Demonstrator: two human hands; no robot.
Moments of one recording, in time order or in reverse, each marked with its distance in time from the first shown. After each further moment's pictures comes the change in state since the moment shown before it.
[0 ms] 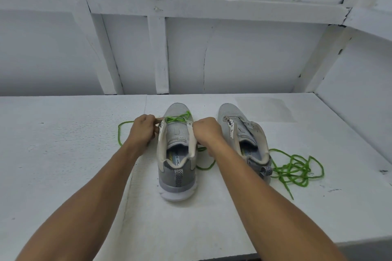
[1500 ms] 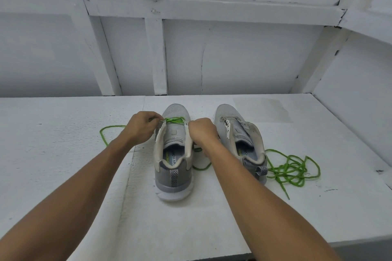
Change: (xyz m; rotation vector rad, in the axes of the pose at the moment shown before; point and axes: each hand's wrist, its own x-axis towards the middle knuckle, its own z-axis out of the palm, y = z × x) left_hand 0.008 0.014 -0.015 0.723 -0.150 0.350; right_hand -0.009 -0.003 -0.001 0.089 -0.023 0.000
